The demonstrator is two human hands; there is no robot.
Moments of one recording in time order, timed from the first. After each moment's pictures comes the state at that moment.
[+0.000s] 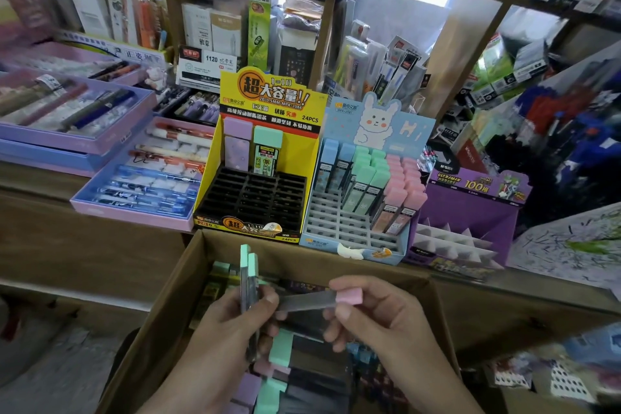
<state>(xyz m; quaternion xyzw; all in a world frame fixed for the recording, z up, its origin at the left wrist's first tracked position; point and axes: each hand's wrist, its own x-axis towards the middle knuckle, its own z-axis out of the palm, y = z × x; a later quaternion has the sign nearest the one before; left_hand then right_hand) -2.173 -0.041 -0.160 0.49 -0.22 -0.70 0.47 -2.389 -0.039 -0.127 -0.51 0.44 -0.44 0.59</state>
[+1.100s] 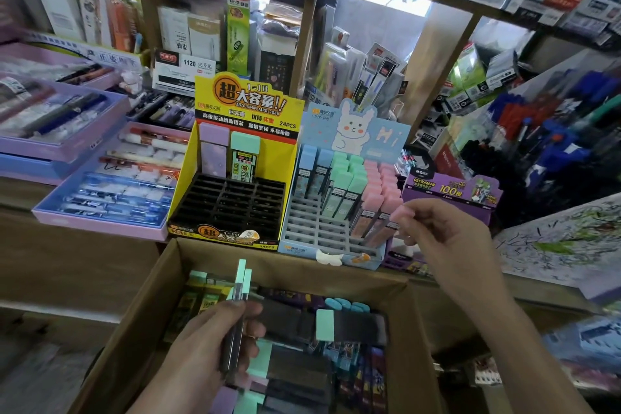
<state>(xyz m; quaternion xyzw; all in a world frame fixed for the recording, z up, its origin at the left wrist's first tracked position) -2.172 -0.049 -0.186 0.49 -0.24 -0.72 0.43 -2.480 -0.112 -0.077 -0.66 0.58 -0.44 0.20</state>
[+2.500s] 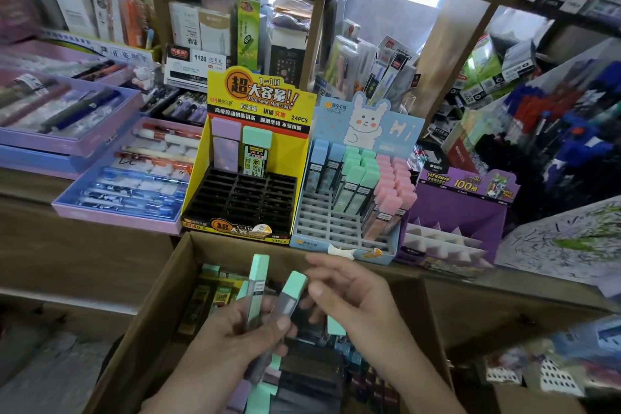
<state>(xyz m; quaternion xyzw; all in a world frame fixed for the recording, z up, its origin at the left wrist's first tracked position) -2.176 -0.035 -0.145 0.51 -0.34 -0.69 0.38 -2.378 -0.065 -0.141 -0.56 0.46 -0.42 0.55</state>
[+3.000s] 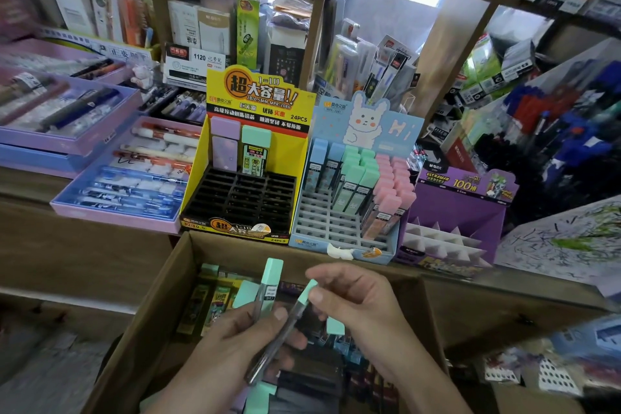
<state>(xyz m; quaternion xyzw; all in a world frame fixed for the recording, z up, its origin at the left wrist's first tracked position) -2.182 -0.034 -0.141 0.45 -0.30 -0.75 0.38 -2.384 -0.068 -0.147 -0.52 0.46 -0.42 0.58</state>
